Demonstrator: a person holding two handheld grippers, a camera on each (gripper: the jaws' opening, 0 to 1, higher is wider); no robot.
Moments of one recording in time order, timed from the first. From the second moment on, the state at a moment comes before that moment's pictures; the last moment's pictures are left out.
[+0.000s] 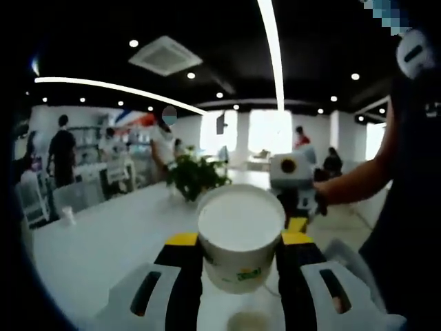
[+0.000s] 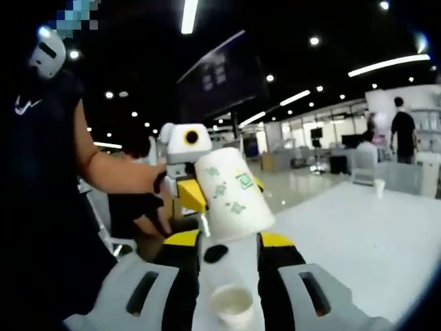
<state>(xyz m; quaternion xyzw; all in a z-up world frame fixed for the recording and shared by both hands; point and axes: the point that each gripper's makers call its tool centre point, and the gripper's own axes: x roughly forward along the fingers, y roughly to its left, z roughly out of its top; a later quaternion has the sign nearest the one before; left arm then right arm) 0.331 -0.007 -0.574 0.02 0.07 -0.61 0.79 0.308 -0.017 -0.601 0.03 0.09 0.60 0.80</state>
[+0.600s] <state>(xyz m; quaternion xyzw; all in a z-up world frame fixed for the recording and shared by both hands) 0.312 0.008 -0.595 0.03 0.11 -0.64 0.76 0.283 0.000 -0.585 0.08 0.10 0.66 0.74</state>
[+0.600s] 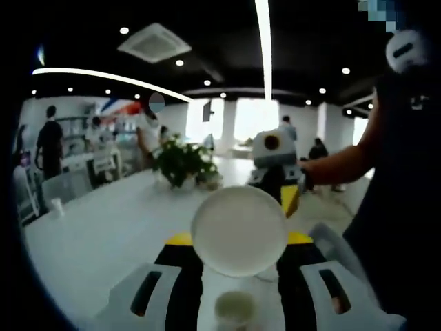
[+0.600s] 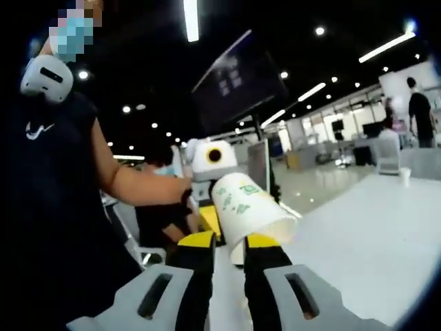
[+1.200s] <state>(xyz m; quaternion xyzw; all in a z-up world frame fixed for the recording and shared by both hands) 0.337 0.019 -0.601 0.04 0.13 -0.58 0.80 0.283 0.003 -0.569 0.08 0.11 0.67 0.73</state>
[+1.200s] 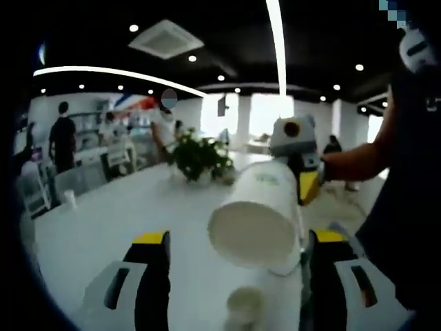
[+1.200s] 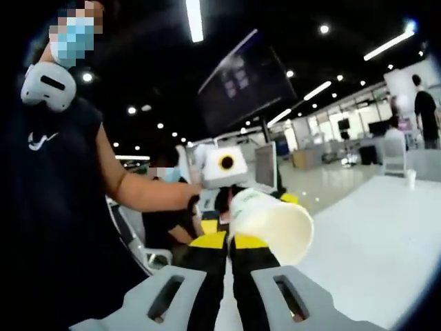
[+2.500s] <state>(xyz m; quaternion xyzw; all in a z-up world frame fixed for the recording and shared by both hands) 0.340 0.115 -0.662 0.07 0.19 -0.45 0.87 0.315 -0.011 -0.581 -0.28 0.34 0.57 0.70</state>
